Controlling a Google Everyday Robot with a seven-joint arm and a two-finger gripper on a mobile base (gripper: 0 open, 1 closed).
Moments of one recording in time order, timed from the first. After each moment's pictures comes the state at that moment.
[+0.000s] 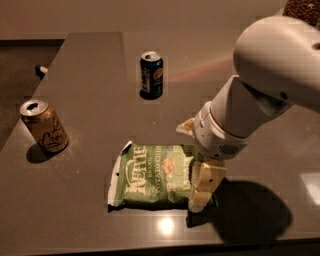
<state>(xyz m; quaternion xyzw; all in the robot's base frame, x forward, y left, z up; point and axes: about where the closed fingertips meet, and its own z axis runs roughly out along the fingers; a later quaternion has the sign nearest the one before) 0.393 -0.067 0.852 -0.70 0.68 0.12 0.16</state>
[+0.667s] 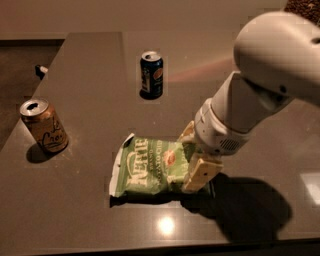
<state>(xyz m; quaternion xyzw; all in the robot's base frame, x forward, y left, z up) 0.396 -0.069 0.852 -0.70 0.69 0.13 0.15</state>
